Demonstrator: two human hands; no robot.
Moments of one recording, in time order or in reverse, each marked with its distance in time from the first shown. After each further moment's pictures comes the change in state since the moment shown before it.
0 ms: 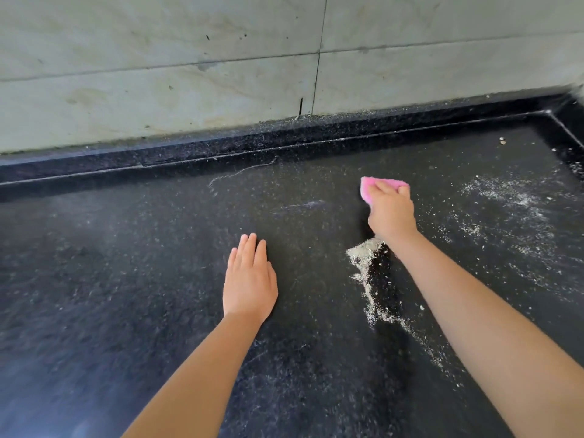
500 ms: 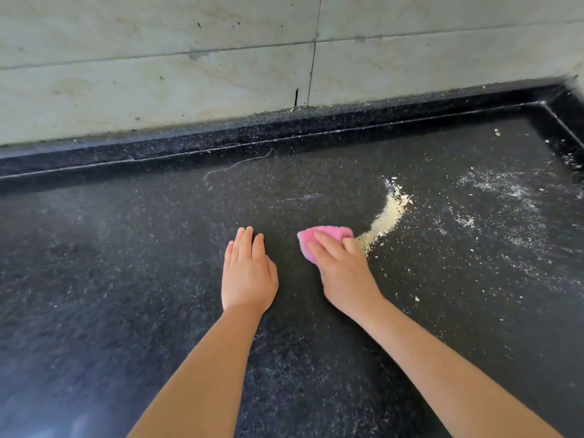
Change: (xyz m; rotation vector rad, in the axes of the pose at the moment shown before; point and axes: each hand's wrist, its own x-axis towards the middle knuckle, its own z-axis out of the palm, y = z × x) left_hand 0.001 0.002 0.001 -0.006 0.005 -0.019; right_hand -0.100 -0.054 0.032 0.078 0.148 -0.400
